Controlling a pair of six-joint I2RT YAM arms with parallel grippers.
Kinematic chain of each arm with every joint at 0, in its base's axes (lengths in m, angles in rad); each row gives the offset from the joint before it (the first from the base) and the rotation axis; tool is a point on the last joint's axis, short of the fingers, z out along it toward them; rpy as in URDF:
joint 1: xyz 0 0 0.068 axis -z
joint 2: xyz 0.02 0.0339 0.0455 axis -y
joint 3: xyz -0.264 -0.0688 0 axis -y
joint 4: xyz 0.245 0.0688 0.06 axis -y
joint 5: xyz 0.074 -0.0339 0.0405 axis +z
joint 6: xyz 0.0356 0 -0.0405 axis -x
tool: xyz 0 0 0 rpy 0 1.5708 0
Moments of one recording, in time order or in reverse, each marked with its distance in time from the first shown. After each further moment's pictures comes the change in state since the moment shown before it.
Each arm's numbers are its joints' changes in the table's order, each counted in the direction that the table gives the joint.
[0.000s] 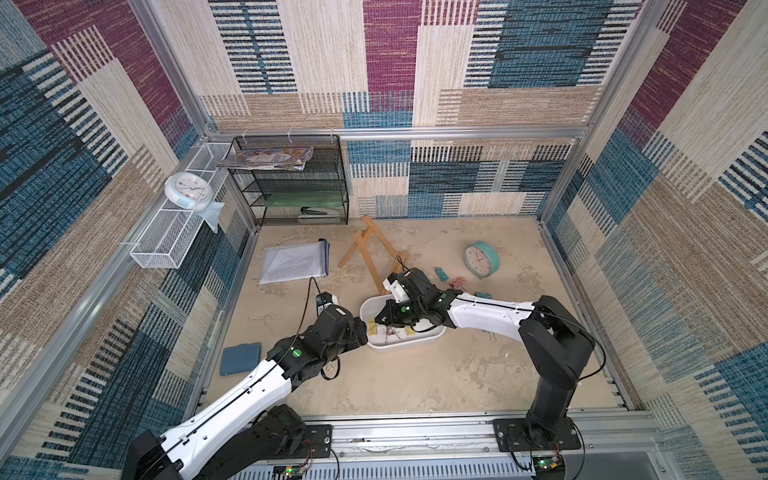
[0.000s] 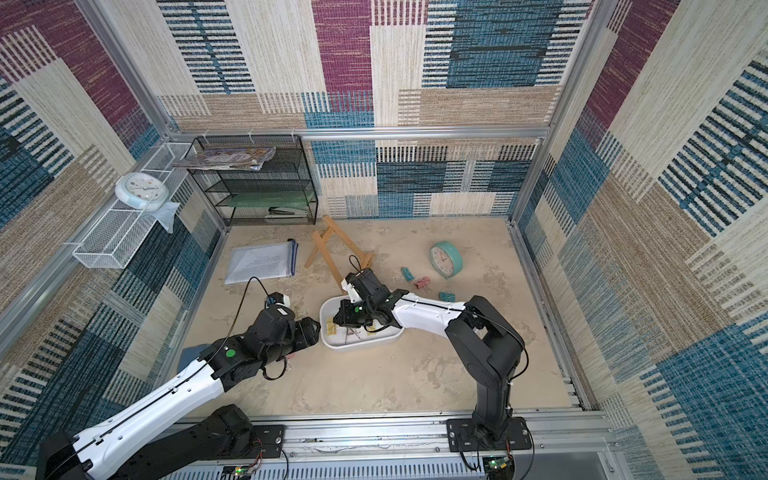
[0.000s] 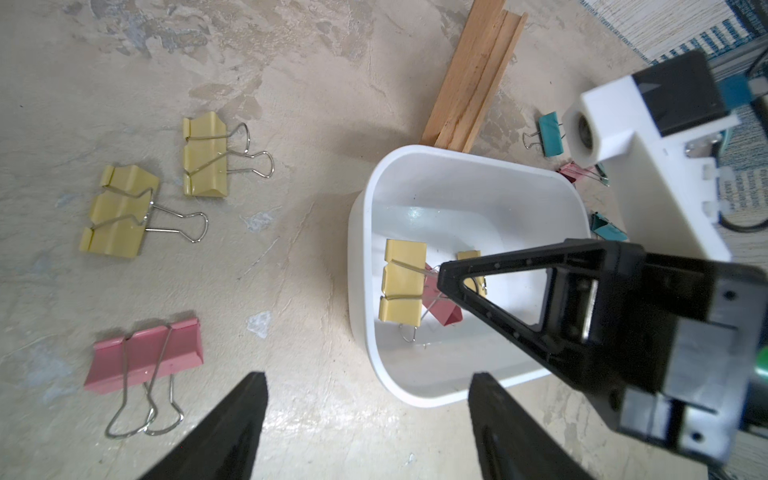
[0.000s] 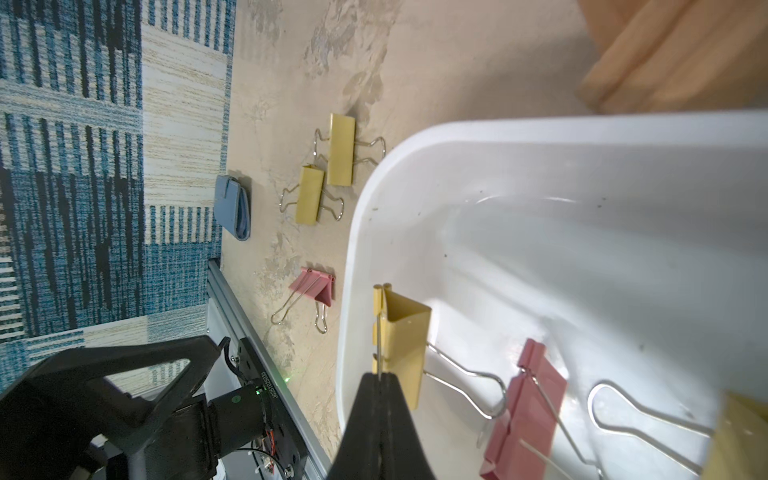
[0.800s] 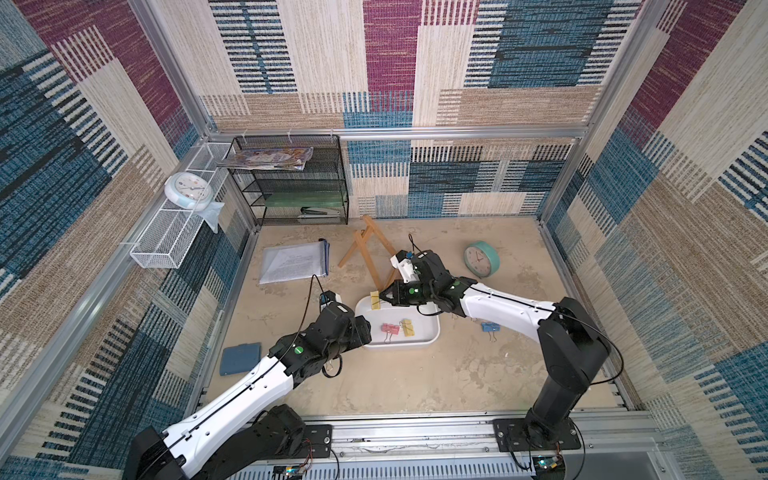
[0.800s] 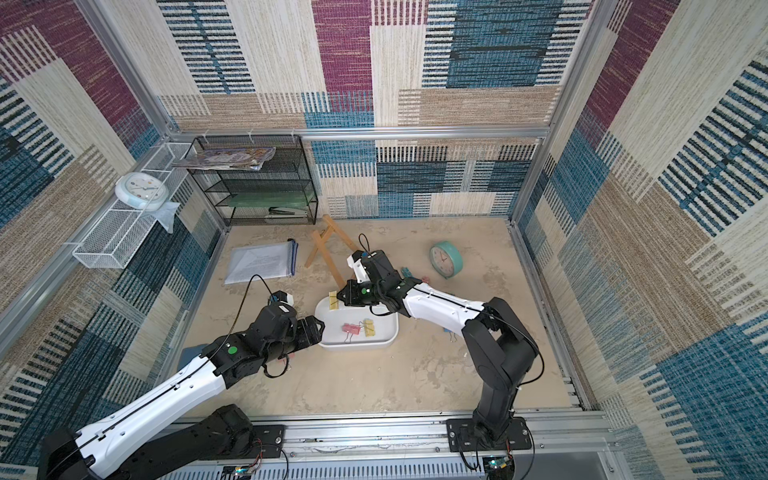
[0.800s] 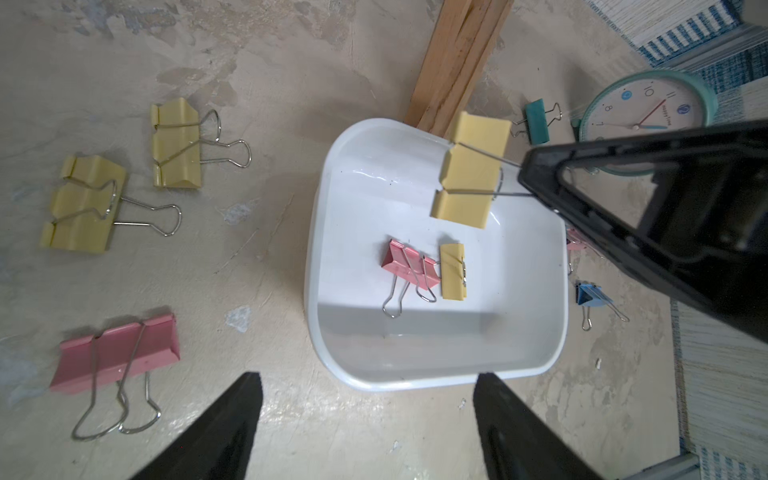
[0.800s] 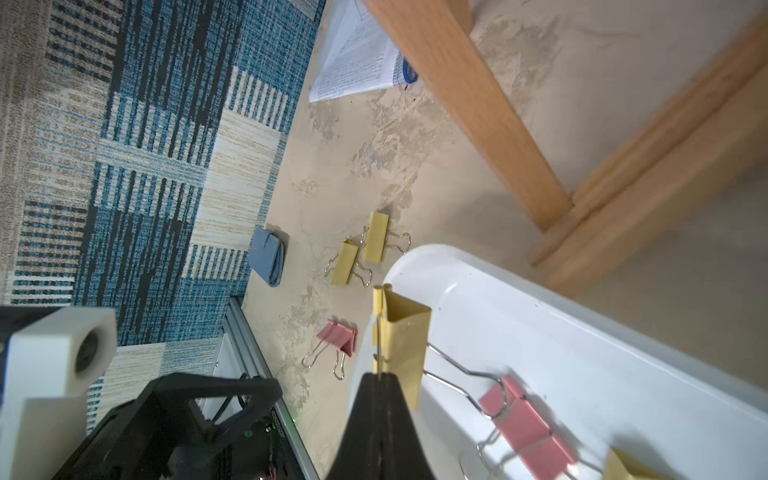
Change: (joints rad) left arm 0.000 -0.034 0.024 0.009 -0.046 0.000; right arm 0.072 0.126 0.030 -0.023 -0.056 0.113
